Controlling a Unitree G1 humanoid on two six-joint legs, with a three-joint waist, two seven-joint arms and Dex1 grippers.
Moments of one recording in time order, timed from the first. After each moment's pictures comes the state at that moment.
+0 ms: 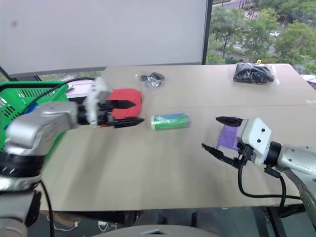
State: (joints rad) left arm -0.72 0.77 -0.23 0.13 -0.42 0.66 -1.06; right arm 0.13 -0.84 -0.27 -0.75 0.56 0.46 0.81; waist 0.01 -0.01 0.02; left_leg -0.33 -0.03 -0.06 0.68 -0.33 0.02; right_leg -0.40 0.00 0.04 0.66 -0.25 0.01
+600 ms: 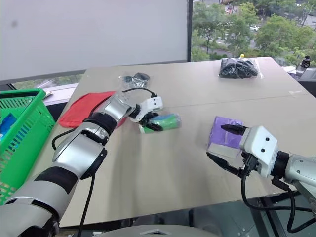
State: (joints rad) left arm -1.14 0.36 -0.50 1.15 0.11 0.15 -1.22; right arm 0.24 -0.86 -0.37 -0.87 0.59 0.55 0.78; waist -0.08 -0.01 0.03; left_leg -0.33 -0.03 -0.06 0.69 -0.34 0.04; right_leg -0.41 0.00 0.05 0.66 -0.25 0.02
